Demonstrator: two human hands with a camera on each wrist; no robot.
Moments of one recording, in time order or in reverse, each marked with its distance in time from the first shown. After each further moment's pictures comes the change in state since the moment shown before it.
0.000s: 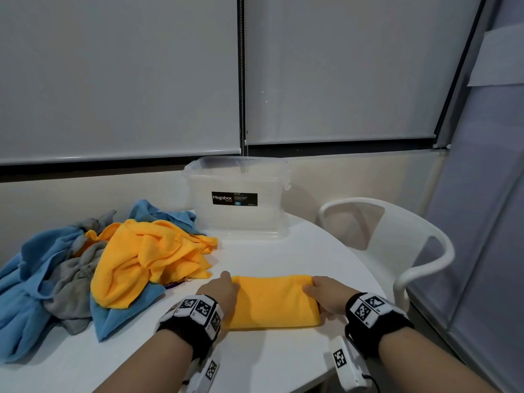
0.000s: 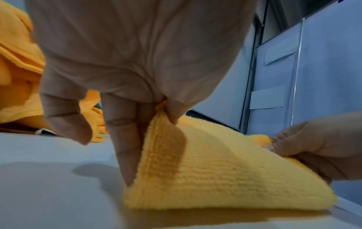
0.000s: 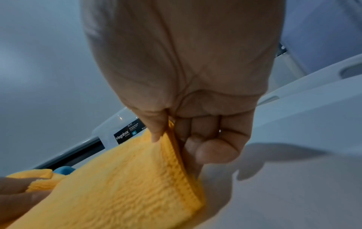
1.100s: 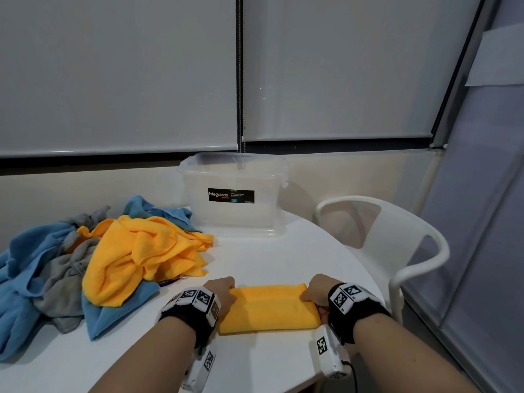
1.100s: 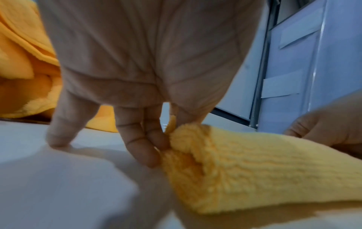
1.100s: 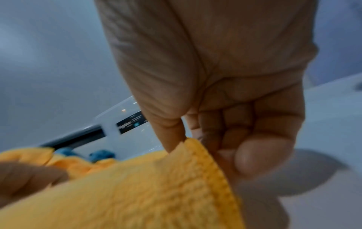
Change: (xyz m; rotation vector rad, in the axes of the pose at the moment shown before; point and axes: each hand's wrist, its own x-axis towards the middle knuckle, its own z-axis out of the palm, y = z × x) left_hand 0.020 -0.008 0.008 0.079 -0.127 0.105; right_hand 0.018 -0.022 0.004 -0.435 0.050 0.225
